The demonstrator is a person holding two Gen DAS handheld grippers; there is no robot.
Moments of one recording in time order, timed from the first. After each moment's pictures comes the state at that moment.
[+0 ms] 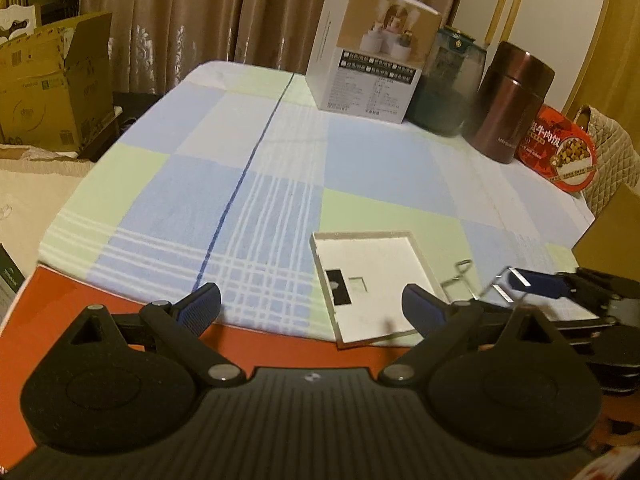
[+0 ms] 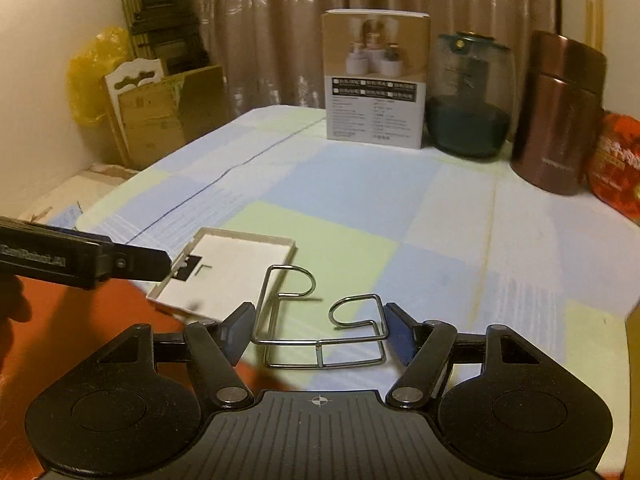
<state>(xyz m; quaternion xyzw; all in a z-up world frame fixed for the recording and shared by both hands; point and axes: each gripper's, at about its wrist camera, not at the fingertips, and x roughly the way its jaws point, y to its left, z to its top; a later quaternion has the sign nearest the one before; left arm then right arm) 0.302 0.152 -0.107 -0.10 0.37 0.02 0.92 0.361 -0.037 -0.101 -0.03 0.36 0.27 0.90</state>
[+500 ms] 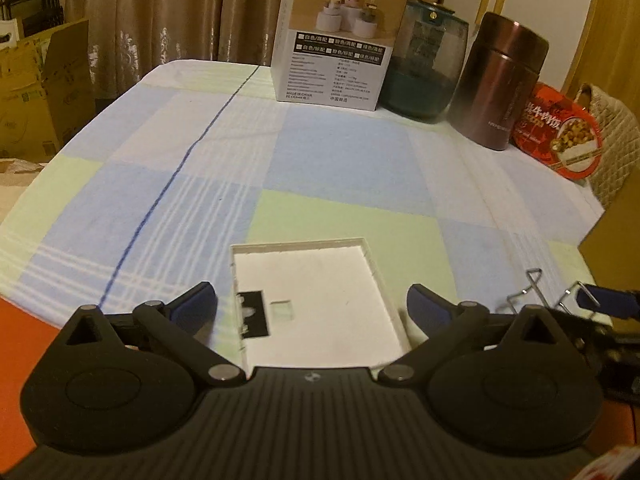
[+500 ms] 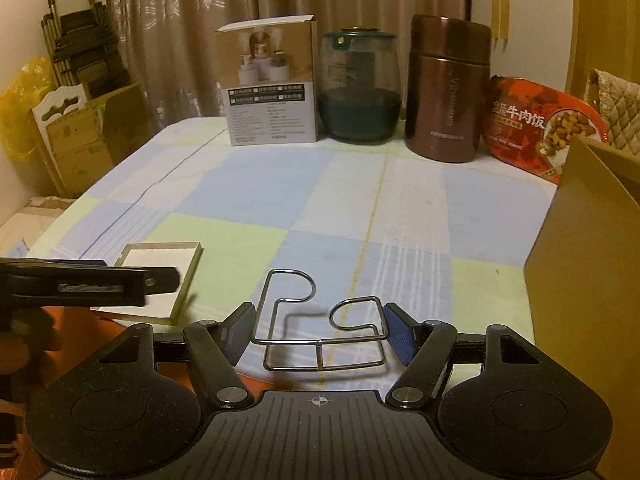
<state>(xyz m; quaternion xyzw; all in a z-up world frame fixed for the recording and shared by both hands) 0.345 0.098 -0.123 -0.08 0.37 0.02 0.92 0.352 -0.087 -0.077 0.00 0.38 0.16 0.91</state>
